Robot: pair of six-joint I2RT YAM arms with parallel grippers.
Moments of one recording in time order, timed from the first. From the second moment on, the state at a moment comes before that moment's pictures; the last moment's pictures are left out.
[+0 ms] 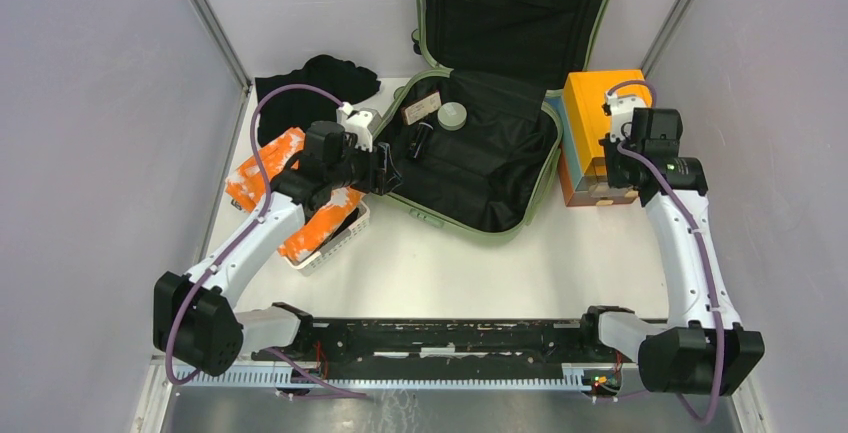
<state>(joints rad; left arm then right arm) -0.39 1.24 0.96 -0.31 0.33 -0.17 -0.06 1.14 1.18 -0.84 0.06 -0.24</state>
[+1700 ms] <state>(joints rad) -0.53 2.16 1.81 -0.49 -0.19 -0.17 0.11 0.87 0.75 0.14 -0.73 0.04</state>
